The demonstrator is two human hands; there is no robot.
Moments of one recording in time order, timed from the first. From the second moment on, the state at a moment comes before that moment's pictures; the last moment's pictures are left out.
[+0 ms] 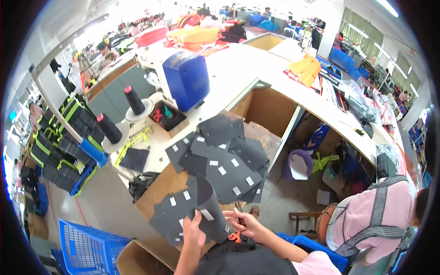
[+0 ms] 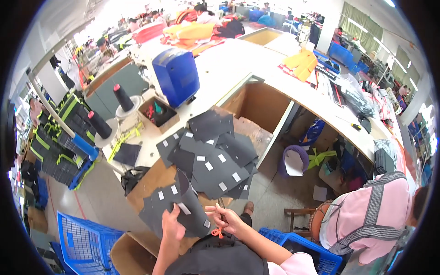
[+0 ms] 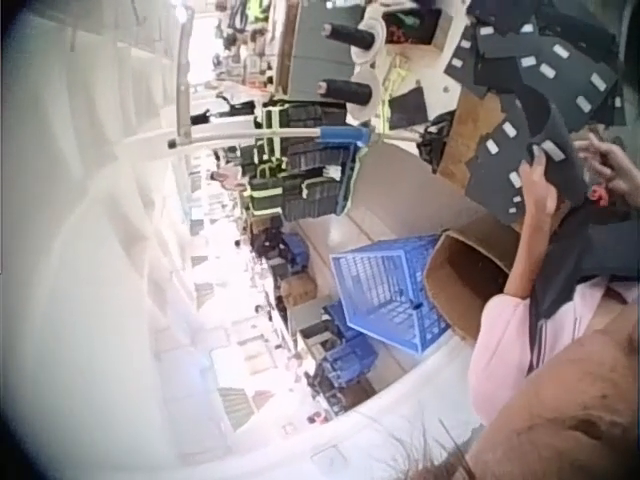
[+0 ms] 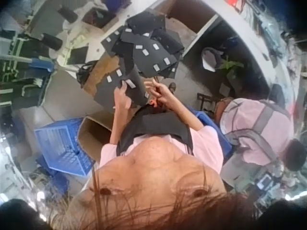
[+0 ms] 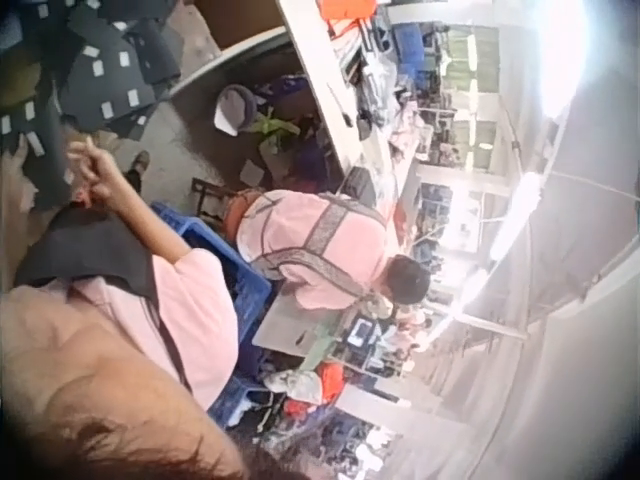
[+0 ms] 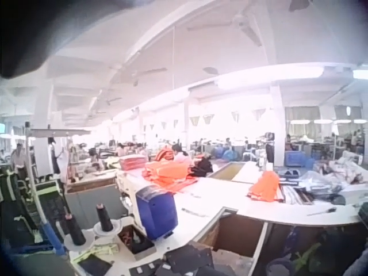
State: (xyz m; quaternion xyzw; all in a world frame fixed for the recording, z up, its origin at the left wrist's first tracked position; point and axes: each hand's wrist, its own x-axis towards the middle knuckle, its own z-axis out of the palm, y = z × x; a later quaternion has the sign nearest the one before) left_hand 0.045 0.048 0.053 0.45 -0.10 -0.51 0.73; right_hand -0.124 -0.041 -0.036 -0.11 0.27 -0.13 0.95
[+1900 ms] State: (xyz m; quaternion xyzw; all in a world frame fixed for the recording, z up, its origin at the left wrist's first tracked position) left_hand 0.051 0.053 0.070 0.54 -0.14 -0.58 0.60; right_hand -0.115 -0.035 0.059 -0.87 0.26 -0.37 0.22
